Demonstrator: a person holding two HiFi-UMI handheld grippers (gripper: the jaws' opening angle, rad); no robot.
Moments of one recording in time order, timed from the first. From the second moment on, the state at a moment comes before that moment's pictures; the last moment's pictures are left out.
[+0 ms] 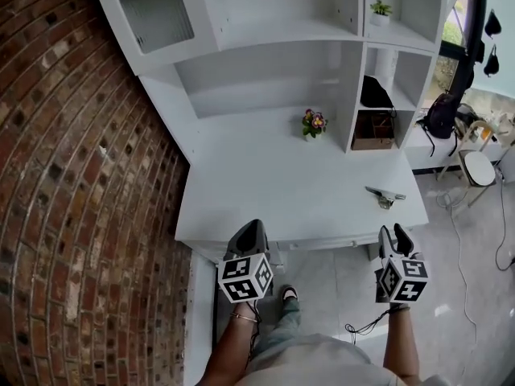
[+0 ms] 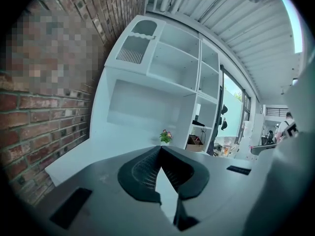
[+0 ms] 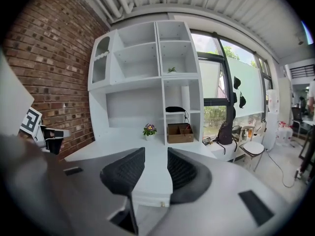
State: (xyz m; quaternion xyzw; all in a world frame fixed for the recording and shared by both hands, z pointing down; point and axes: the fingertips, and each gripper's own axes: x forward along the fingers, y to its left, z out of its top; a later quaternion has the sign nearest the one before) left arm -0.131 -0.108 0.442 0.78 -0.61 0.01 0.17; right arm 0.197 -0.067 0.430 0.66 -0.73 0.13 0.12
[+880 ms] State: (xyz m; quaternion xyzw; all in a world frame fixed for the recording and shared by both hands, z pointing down) left arm -0.161 -0.279 0.464 0.79 -0.58 0.03 0.20; right arm 0.141 -0.231 0.434 0.66 -0.72 0.13 0.15
